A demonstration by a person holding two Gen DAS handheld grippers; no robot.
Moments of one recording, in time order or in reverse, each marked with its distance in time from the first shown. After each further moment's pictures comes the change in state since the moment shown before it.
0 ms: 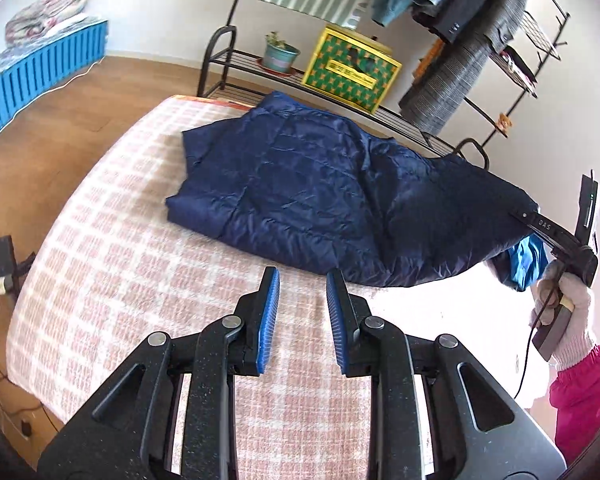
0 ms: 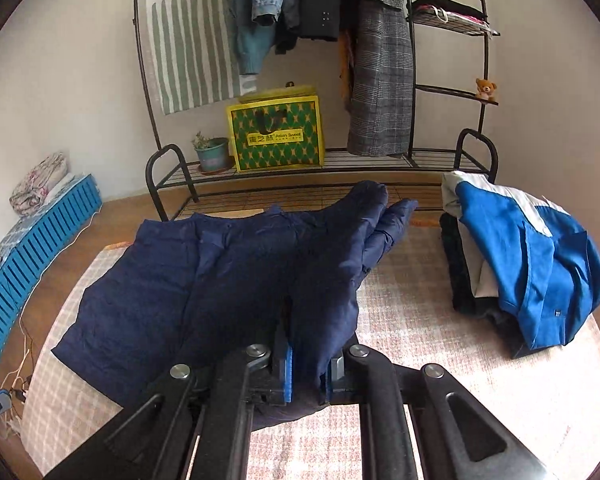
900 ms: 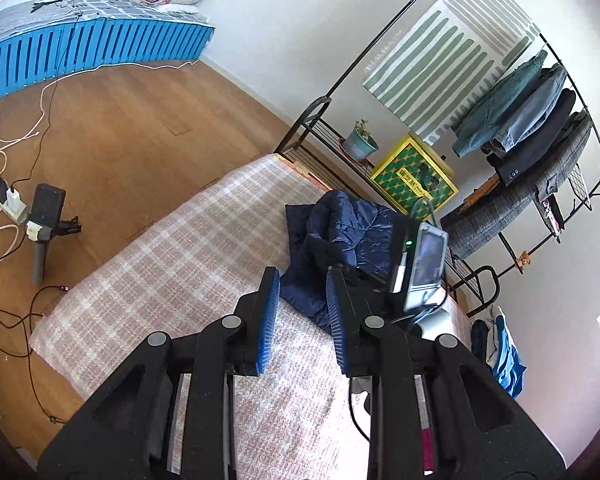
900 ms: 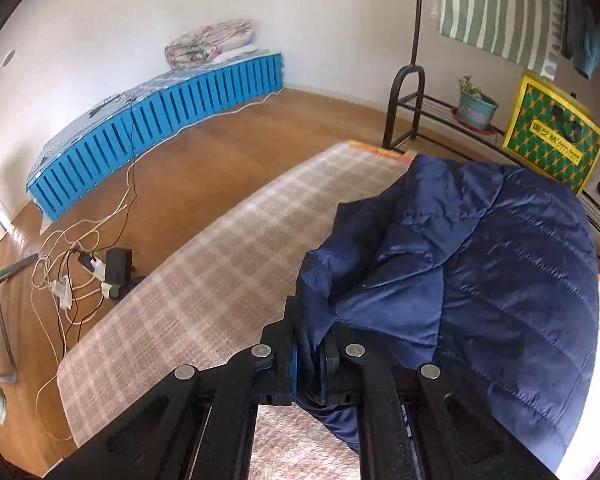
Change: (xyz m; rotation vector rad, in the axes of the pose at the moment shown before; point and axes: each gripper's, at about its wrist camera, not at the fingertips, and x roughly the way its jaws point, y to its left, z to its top) left arm -0.086 0.132 0.025 -0.357 -0.249 0.035; right arm 0.121 0.393 -0.091 -0.524 0.249 0.449
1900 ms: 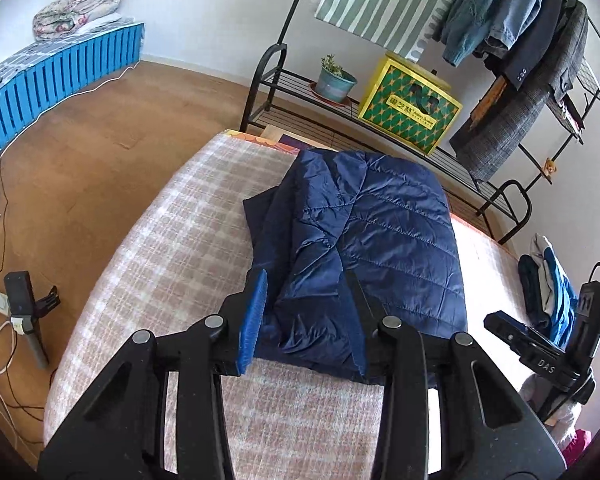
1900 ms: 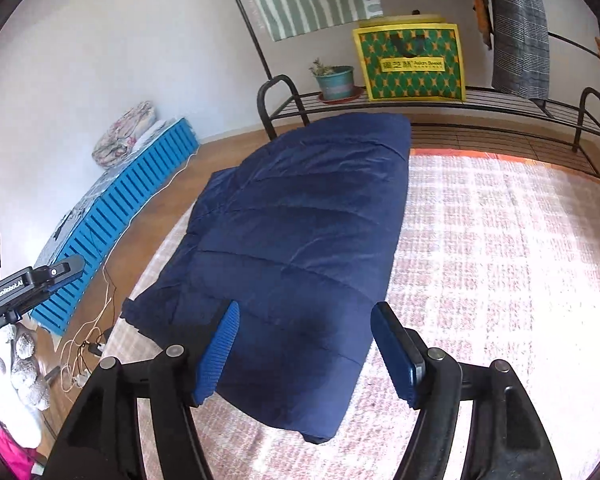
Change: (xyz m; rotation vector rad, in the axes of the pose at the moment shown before) left arm 0.172 -0.073 0.032 0.334 0.196 0.061; right arm -0.128 -0.205 -0.098 0.477 -0.116 -0.032
